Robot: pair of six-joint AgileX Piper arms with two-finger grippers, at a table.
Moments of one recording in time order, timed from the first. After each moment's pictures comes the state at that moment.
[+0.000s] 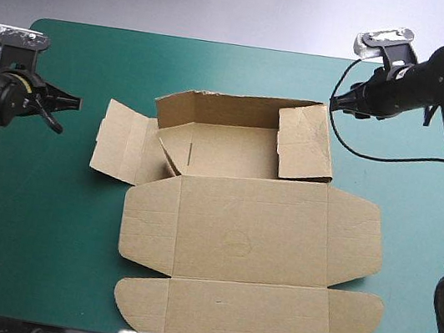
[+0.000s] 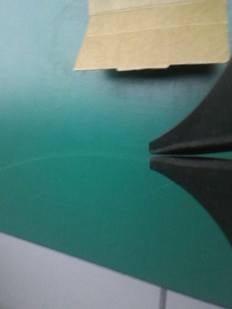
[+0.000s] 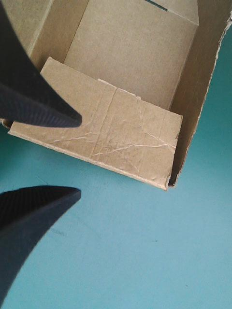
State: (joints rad) left arm -0.01 1.29 -1.27 0.26 0.89 -0.13; right arm 0.17 1.68 -1.91 0.18 1.23 -0.27
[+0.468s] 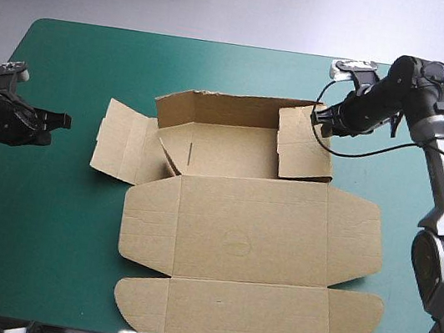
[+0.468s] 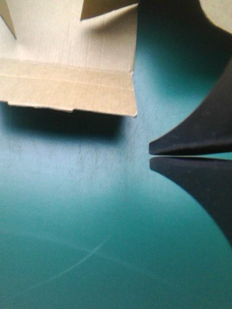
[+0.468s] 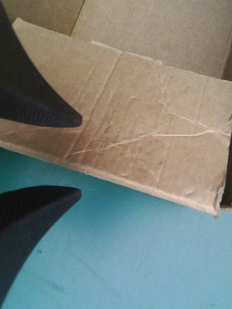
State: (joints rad) left arm 0.28 1.38 -1.27 -0.28 1.19 0.15; right arm 0.17 1.91 -1.88 0.24 1.23 -0.25
